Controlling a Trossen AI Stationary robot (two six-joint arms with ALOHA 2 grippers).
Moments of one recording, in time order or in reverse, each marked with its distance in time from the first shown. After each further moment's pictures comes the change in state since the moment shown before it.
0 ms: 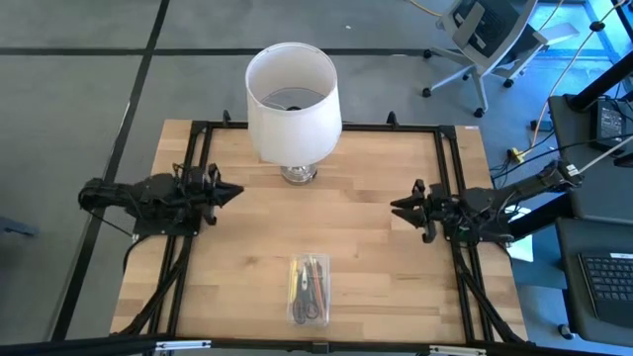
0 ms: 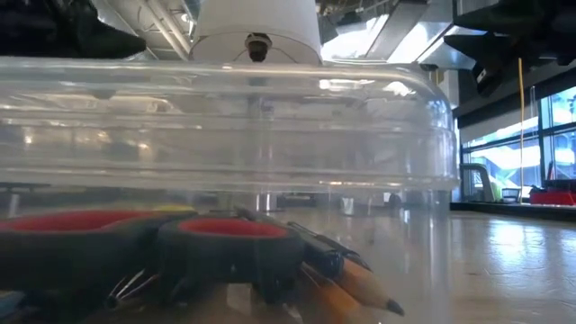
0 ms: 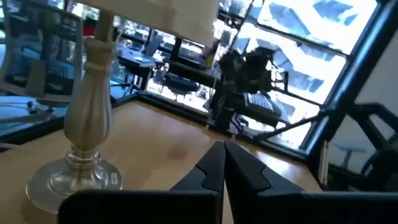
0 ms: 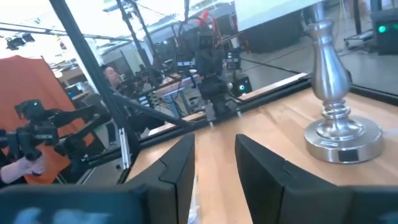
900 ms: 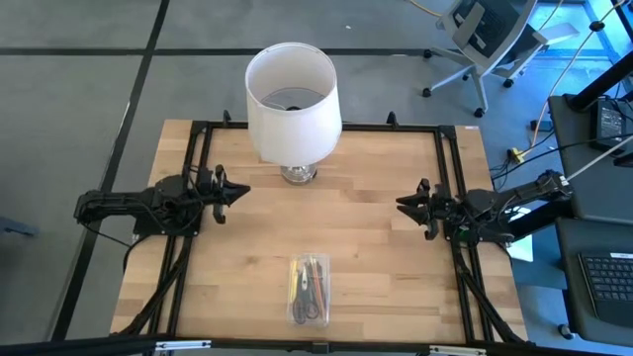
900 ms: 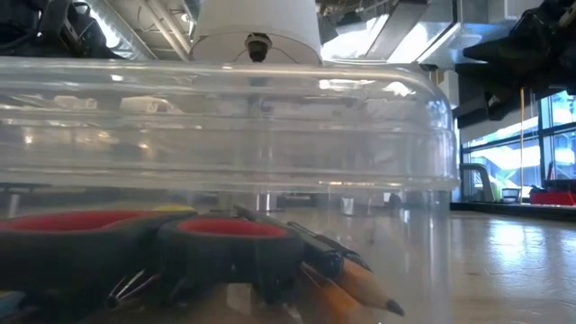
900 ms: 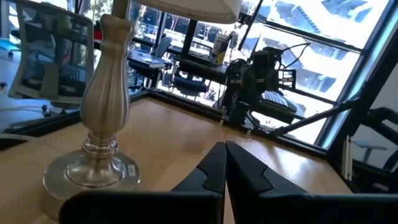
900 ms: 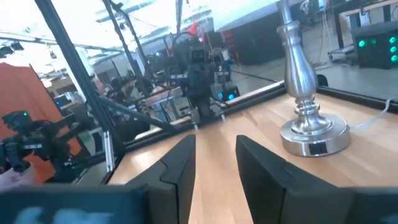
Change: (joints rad) left arm 0.172 -0.004 -0.144 0.137 0.139 0.007; right arm -0.030 -0.289 -0.148 -0.106 0.026 -0.028
